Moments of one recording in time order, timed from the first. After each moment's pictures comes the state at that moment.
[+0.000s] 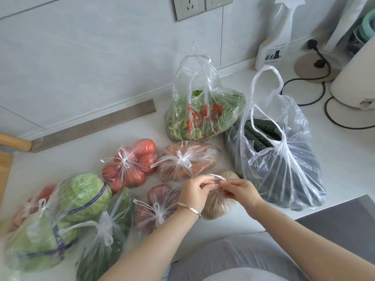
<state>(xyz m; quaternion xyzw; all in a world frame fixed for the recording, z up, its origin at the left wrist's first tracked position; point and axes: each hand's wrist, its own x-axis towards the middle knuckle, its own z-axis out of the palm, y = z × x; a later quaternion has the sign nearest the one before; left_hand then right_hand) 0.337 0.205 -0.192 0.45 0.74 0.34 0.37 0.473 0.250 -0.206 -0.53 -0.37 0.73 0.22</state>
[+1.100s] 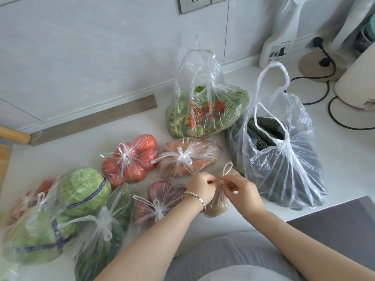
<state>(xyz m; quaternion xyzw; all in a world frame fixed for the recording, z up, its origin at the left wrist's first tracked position) 0.345 0.221 -0.197 0.47 0.76 0.23 0.39 0.474 0.236 -0.215 -0.52 -0.70 0.42 0.24</state>
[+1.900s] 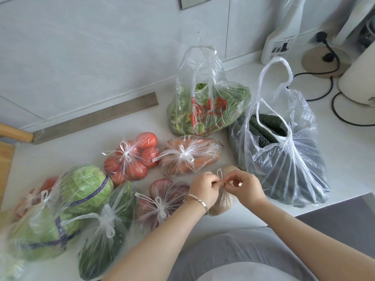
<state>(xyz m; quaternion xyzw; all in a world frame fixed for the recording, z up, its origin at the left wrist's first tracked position) 0.349 0.211 -0.195 0.52 0.75 0.21 0.36 0.476 0.248 -0.211 -0.55 -0.63 0.51 0.21</state>
